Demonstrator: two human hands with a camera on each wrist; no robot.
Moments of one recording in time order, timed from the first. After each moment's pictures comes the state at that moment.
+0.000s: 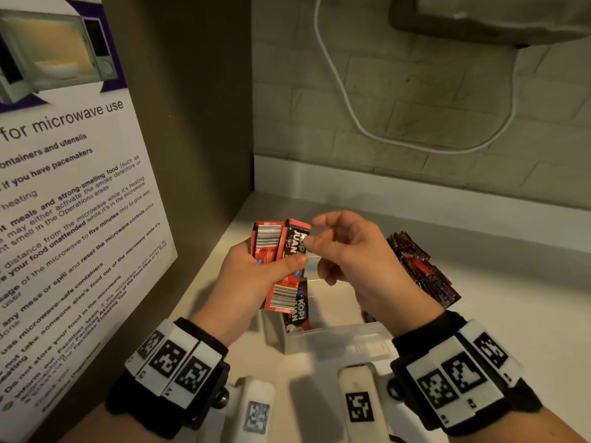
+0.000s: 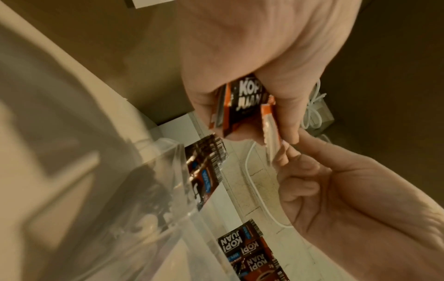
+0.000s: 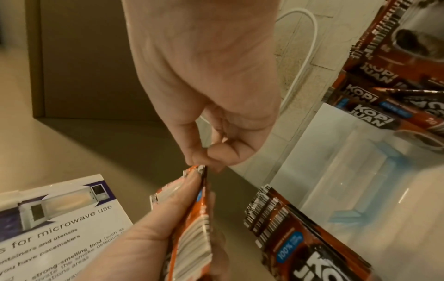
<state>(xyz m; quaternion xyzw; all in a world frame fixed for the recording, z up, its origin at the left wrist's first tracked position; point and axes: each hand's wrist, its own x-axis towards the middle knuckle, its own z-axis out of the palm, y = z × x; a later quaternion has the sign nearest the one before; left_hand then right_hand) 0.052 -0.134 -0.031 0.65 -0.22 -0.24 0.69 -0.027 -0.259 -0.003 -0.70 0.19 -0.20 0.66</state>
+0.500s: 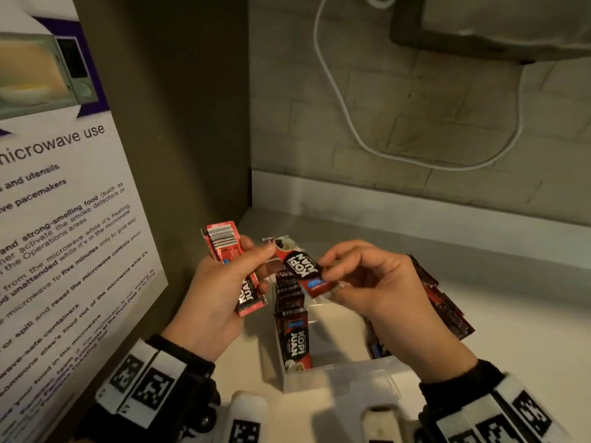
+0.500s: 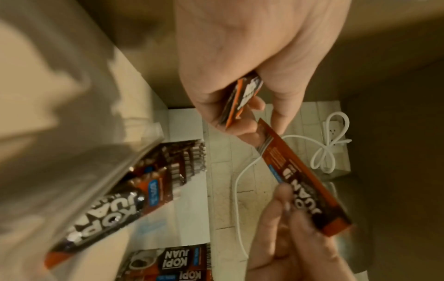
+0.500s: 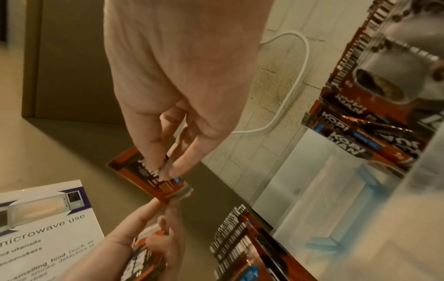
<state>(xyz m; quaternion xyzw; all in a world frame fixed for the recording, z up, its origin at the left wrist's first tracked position) 0.084 -0.143 -0.020 0.48 -0.10 -0.30 0.82 -0.039 -0.283 -0.017 -0.71 0.01 -0.28 0.64</state>
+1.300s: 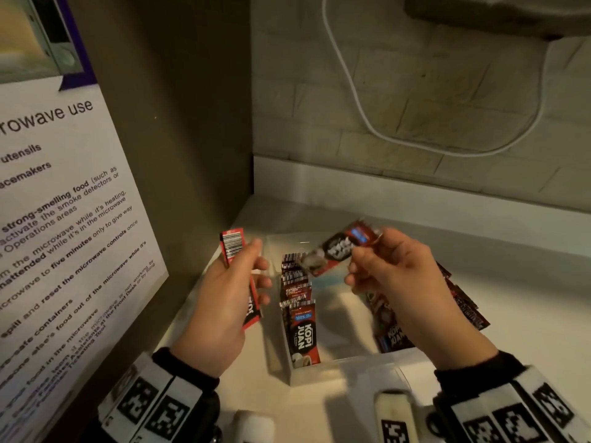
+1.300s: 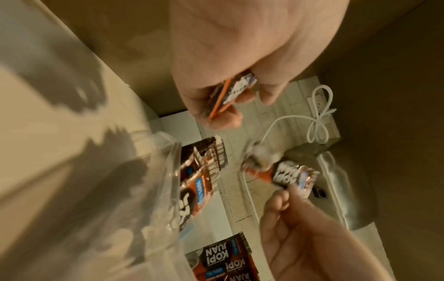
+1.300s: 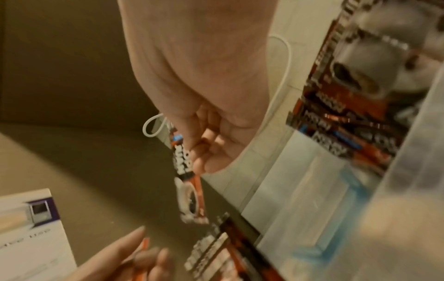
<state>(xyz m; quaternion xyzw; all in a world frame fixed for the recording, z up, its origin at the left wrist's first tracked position) 0.078 -0.144 -0.038 0.59 -0.04 -0.25 0.76 -0.034 -0.294 -0.017 -0.70 0.21 -0.25 0.63</state>
